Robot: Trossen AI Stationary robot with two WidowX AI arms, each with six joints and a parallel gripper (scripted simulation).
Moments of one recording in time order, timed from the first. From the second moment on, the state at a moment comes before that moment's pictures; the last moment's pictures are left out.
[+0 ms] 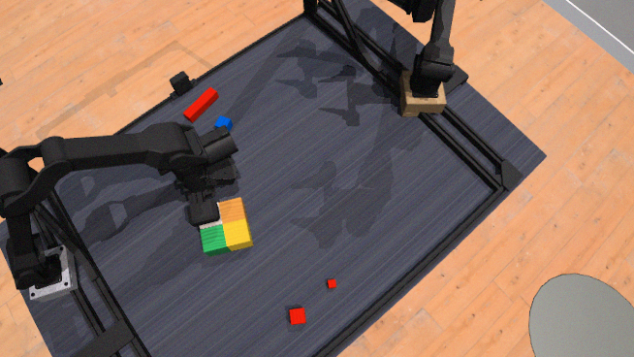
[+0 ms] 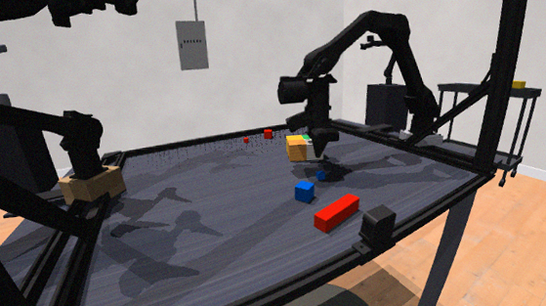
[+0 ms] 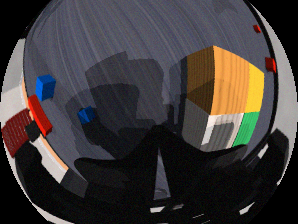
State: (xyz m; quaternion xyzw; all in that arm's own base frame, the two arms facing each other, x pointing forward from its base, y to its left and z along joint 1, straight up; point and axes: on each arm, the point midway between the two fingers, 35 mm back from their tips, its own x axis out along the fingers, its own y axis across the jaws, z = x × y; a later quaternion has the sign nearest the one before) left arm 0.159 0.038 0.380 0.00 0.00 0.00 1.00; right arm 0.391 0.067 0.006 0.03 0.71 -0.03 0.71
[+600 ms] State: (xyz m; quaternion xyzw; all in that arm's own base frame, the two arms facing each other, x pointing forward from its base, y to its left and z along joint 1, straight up) left arm 0.159 0.038 0.380 0.00 0.00 0.00 1.00; right arm 0.391 0.062 0.006 0.03 0.71 -0.03 0.71
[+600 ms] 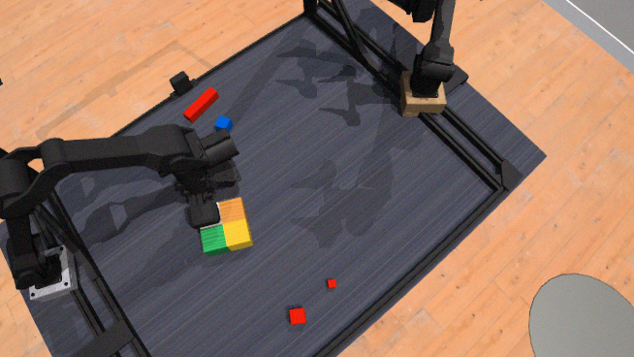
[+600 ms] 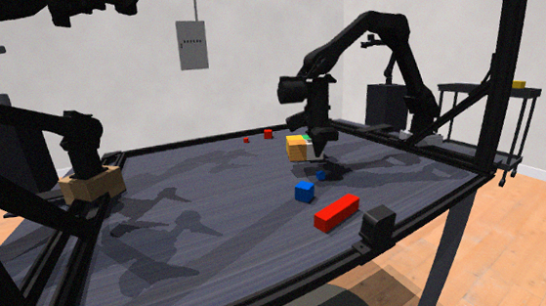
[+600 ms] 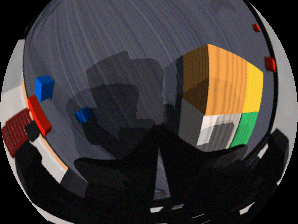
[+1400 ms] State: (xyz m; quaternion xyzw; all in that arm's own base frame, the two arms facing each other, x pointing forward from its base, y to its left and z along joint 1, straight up) left arm 0.159 0.038 0.380 0.00 0.00 0.00 1.00; right arm 0.390 0.056 0.006 0.03 0.71 -0.03 0.71
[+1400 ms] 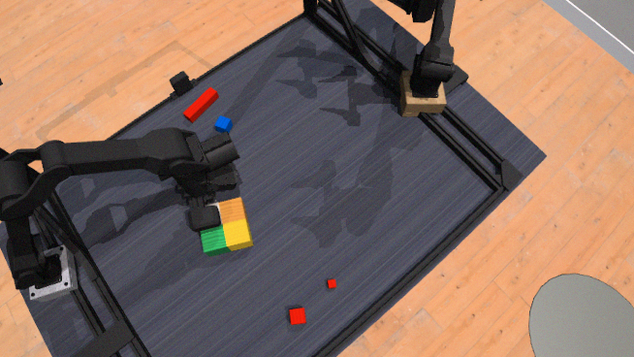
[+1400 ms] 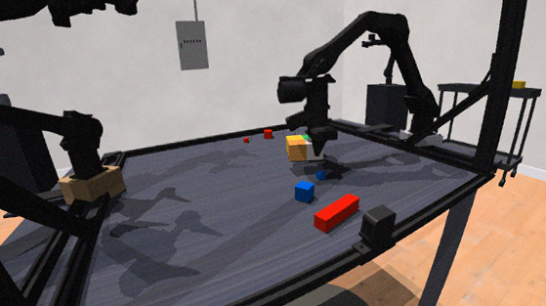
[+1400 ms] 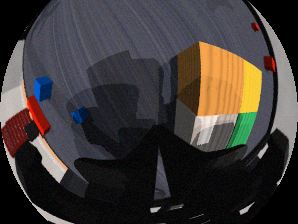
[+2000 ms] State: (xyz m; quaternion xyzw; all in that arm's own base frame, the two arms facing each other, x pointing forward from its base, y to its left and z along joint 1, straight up) left arm 0.159 0.038 0.380 0.00 0.00 0.00 1.00; right arm 0.390 0.050 0.006 0.03 0.71 -0.03 0.71
